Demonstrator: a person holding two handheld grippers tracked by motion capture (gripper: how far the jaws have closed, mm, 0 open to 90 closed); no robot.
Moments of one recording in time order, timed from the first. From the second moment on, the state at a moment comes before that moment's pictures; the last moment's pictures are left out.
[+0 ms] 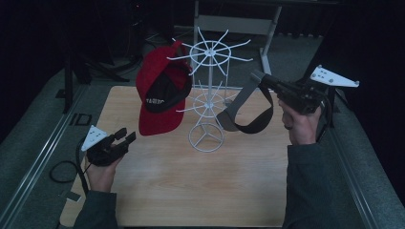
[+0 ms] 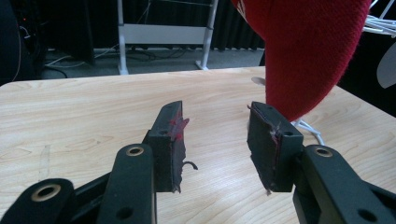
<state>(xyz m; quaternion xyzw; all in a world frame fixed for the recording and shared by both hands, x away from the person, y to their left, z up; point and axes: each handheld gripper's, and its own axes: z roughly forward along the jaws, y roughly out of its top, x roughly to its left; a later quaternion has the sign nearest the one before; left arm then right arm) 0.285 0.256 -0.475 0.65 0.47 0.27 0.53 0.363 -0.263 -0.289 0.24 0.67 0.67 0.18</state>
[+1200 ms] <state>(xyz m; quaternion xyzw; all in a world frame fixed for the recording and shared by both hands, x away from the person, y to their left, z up) 0.285 0.257 -0.474 0.65 0.47 0.27 0.53 0.358 -0.264 -0.255 0.22 0.66 0.69 0.21</state>
